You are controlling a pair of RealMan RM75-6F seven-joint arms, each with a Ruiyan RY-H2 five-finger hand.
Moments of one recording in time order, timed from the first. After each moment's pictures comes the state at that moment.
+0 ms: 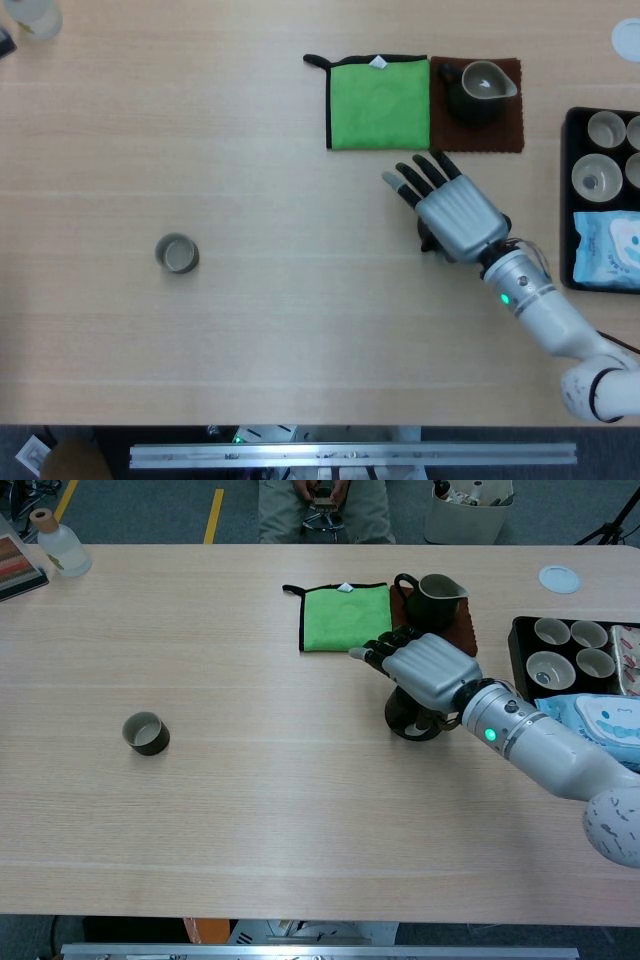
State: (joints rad) left arm 0.00 -1.01 0.01 -1.70 1.44 1.47 0.02; right arm 0.69 -1.67 0.05 -1.45 -1.15 0.93 -0.69
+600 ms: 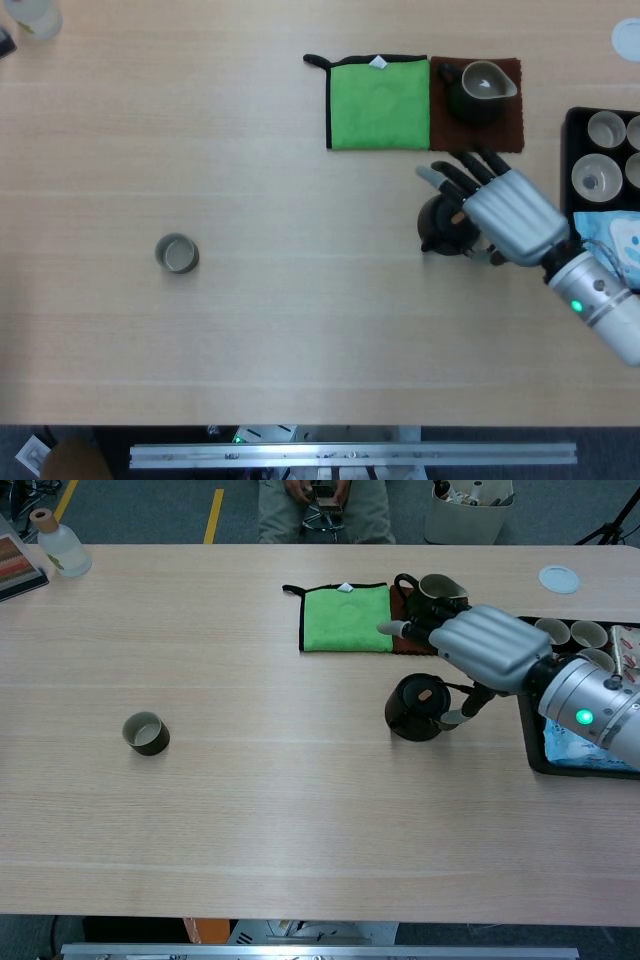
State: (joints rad) left arm 0.00 -1.01 0.01 -1.72 1.44 1.45 0.04; right arm 0.64 -1.36 0.00 -1.69 -1.35 1.00 -0.46
